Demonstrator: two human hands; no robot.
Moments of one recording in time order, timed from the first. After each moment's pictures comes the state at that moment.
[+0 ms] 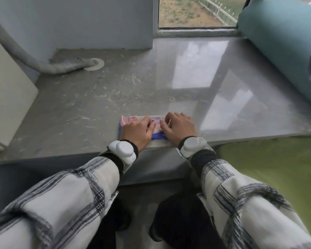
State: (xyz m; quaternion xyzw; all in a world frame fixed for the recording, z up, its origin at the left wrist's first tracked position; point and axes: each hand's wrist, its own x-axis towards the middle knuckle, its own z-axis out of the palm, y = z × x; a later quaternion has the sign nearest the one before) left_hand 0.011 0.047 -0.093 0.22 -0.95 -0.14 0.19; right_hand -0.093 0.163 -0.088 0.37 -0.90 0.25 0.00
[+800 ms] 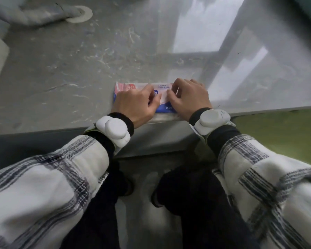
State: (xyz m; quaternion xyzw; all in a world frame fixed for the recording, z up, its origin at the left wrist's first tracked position) left_hand 0.019 0.041 -0.098 0.14 -0.96 -0.06 0.24; right_hand -0.098 0.162 -0.100 0.39 -0.89 0.25 0.02
